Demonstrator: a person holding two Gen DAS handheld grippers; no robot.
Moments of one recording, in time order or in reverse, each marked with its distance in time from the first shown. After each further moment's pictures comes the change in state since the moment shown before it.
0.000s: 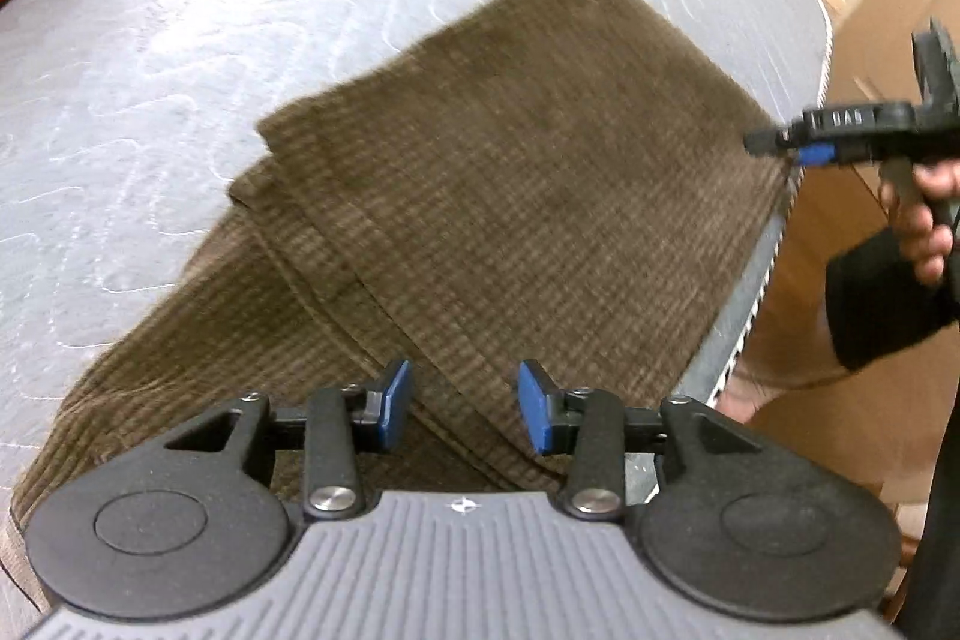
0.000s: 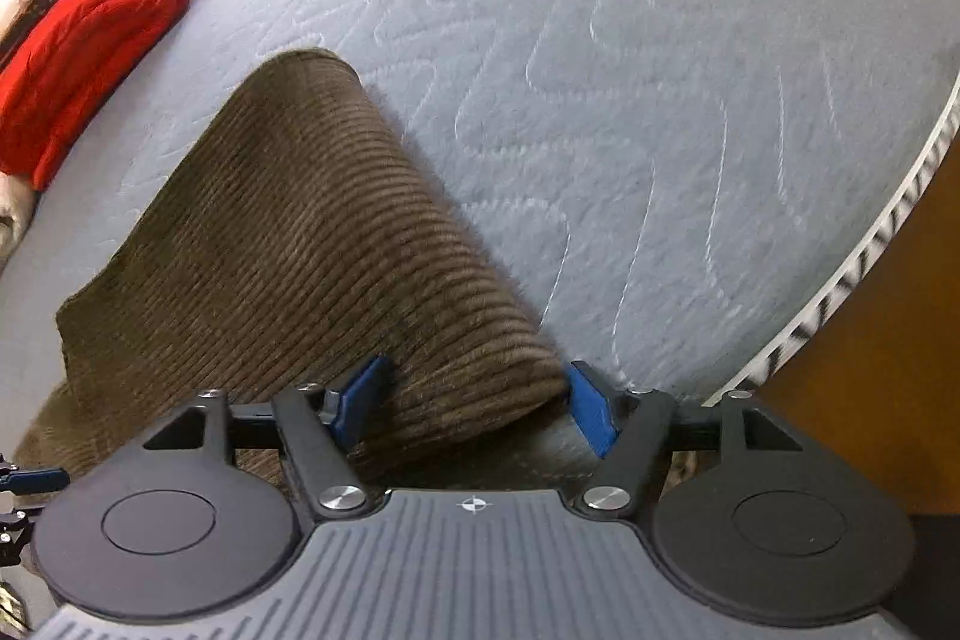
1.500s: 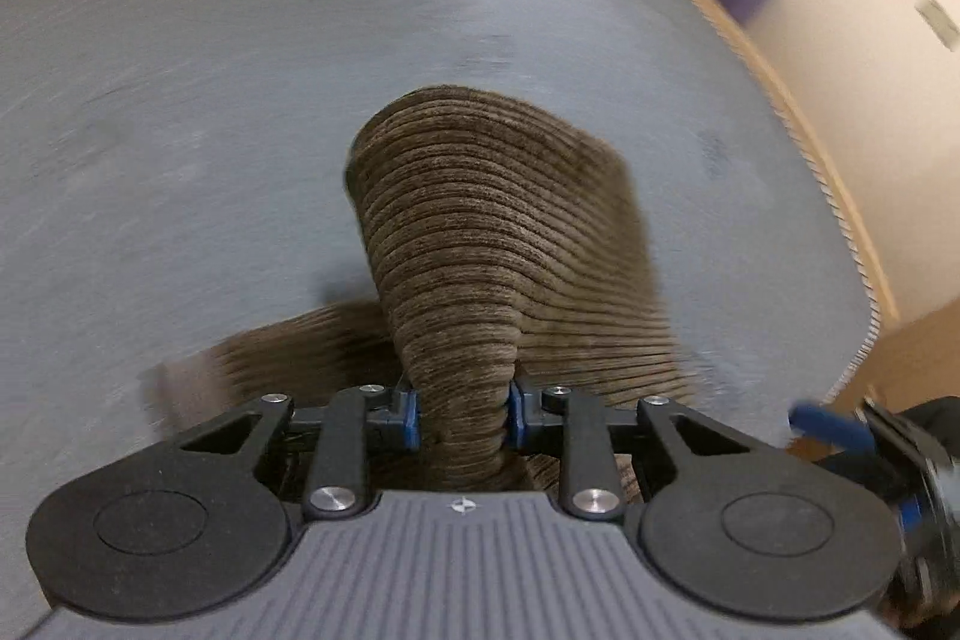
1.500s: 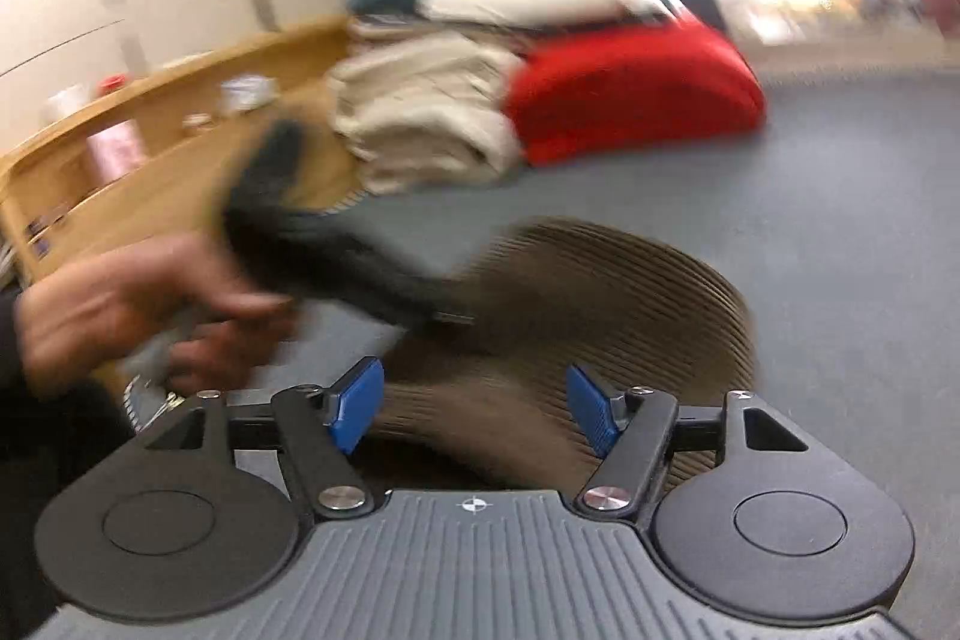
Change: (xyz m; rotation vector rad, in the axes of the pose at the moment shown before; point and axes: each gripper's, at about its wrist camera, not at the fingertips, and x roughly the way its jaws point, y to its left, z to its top) left arm -0.105 0.142 -0.050 -0.596 -0.198 0.025; right arm -0.089 0.243 -0.113 -0.697 -0.208 0.654
